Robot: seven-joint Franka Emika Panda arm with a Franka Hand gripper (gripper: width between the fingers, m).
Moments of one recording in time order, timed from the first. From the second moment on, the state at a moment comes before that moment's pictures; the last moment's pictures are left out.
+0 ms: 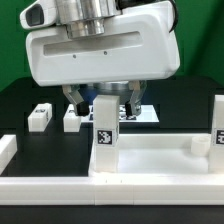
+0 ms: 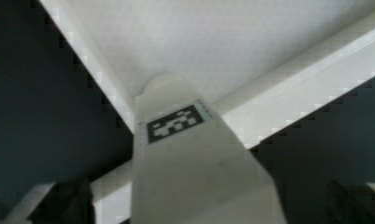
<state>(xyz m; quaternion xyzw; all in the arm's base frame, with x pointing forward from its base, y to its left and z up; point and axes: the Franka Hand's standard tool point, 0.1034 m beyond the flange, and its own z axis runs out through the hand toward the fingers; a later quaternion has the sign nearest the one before) 0.640 -0.054 0.109 -0.96 0.27 -0.03 0.08</state>
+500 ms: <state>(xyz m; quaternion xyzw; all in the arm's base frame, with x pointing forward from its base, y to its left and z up) 0.639 -0.059 0.109 -0.88 0.46 -0.01 0.08</state>
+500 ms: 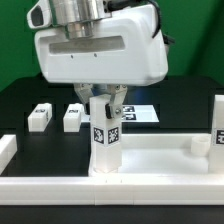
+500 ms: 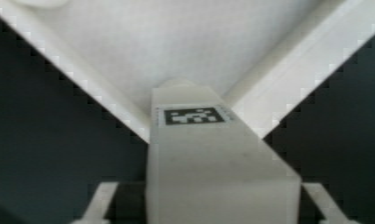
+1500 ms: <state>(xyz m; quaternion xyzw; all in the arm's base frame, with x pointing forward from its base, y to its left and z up) 0.632 -0.048 0.104 -0.81 0.57 0.01 0.09</state>
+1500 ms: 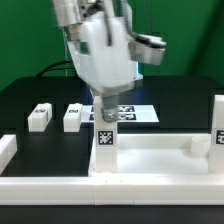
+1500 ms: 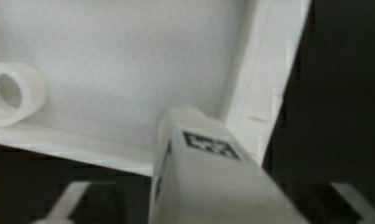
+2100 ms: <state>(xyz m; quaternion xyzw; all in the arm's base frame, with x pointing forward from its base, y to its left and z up) 0.631 -0.055 0.103 -0.98 0.19 -0.02 0.06</state>
